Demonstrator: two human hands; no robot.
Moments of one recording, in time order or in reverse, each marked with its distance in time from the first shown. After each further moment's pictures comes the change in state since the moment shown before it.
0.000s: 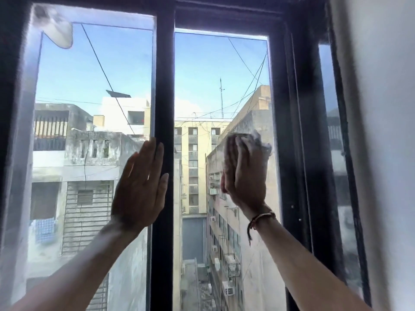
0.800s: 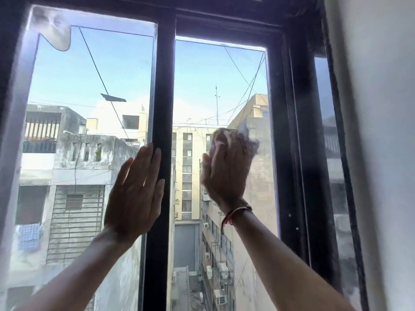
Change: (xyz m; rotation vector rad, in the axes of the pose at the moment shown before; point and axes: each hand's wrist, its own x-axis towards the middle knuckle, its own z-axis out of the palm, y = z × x) left_hand 0.007 -0.003 0.001 0.074 0.036 0.016; right_hand 0.037 -0.047 0.018 -0.143 0.027 0.068
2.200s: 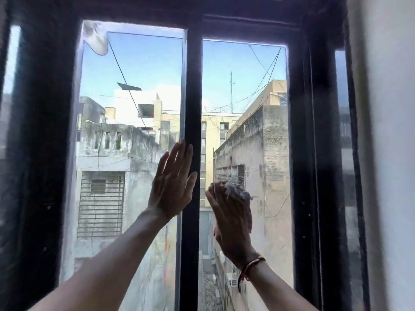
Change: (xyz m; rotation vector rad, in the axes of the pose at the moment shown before) left_hand 0.005 0.009 -0.022 -0.218 -0.267 -0.087; right_hand -0.155 -0.005 -0.028 0.175 -0.400 -0.292
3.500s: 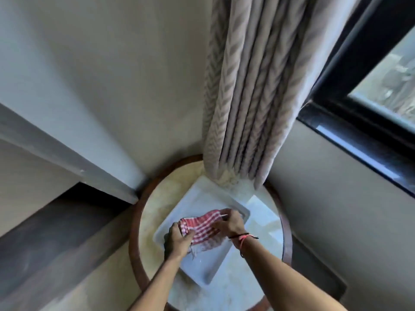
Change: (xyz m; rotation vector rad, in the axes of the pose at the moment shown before) left_hand -0.853 0.107 -0.381 0.048 -0.657 -2.364; right_hand -0.530 -0.639 -0.084 1.020 -2.037 0.964
